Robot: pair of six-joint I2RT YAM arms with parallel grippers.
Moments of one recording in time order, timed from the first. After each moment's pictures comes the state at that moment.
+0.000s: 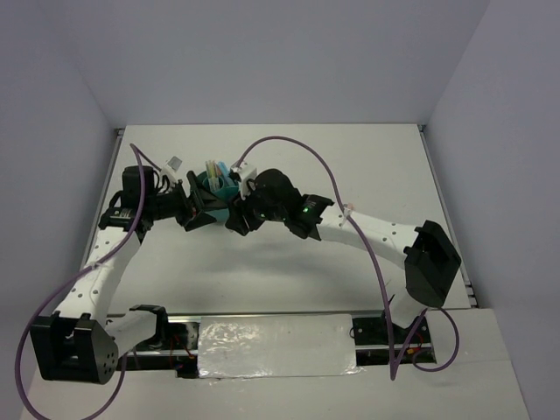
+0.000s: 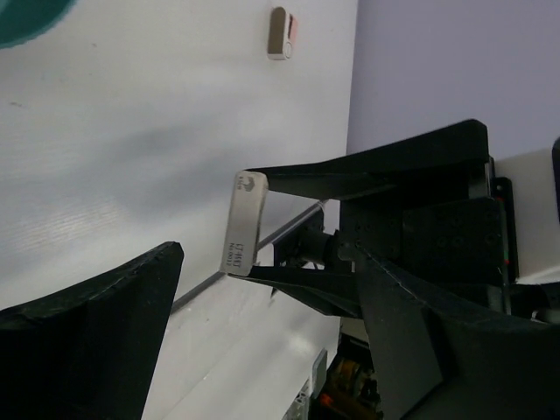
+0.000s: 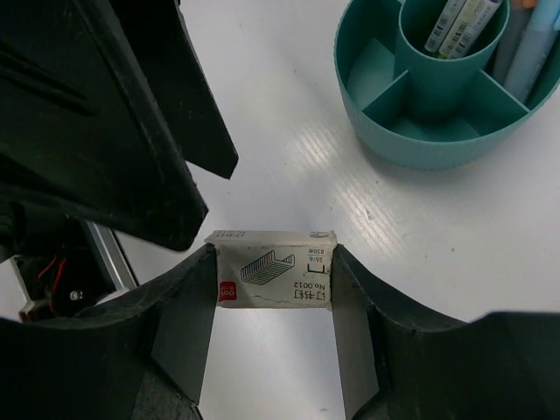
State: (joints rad) left arm -0.04 1.08 0.89 -0.49 0.79 -0.76; right arm 0.95 1.61 1.25 -0.11 -0.16 0.19
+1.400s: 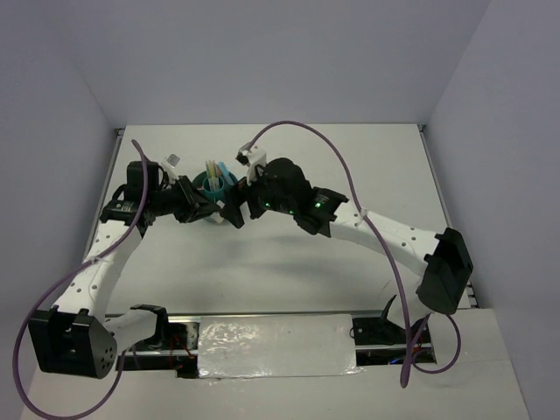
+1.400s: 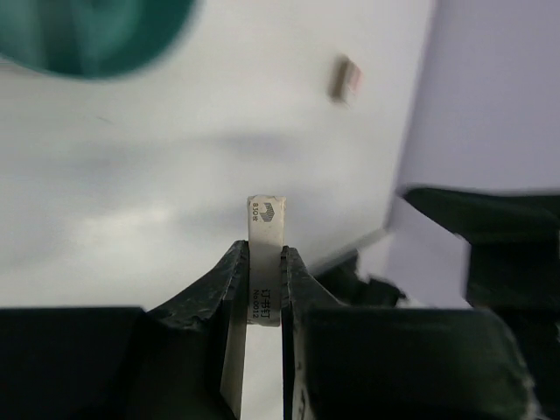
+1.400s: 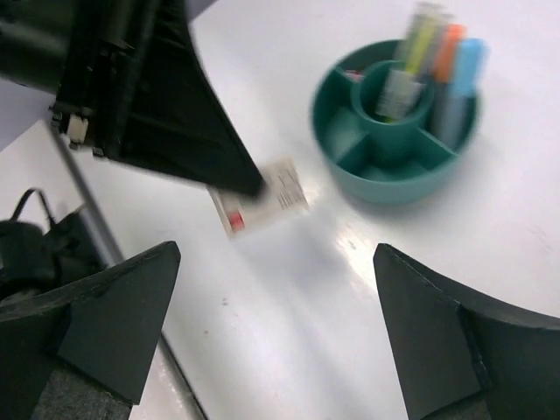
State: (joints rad) left arm -0.08 1.11 0.95 -0.56 0.65 -0.78; right arm 0.94 1.54 1.32 -0.13 -0.12 0.23
